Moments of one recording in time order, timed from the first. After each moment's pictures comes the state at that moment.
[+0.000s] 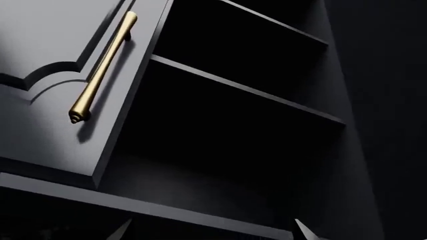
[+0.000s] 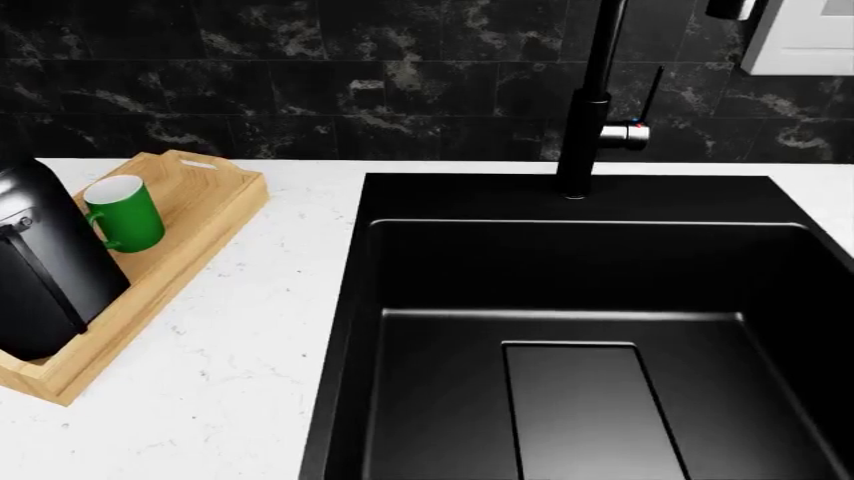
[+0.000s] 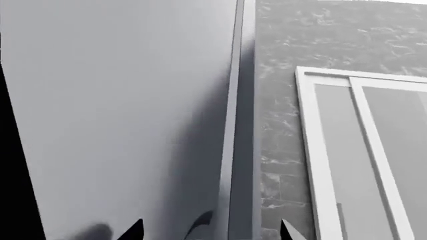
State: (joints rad) left arm -1.33 -0.64 -0.67 0.91 -2.31 -1.05 -1.31; right arm 2.31 0.30 -0.03 -0.23 1.06 1.57 0.71
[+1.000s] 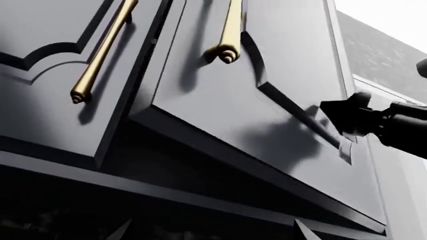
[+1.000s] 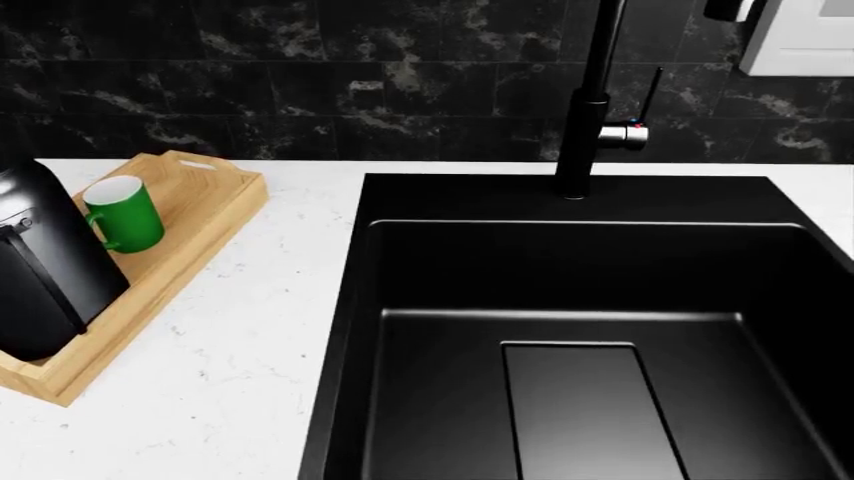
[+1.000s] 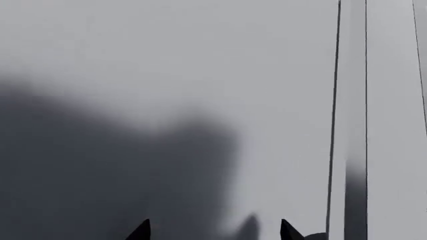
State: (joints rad) left arm -1.22 -0.63 -0.76 0.92 -2.33 -1.06 -1.25; right arm 2.36 0.06 -0.34 0.30 0.73 1.20 0.38
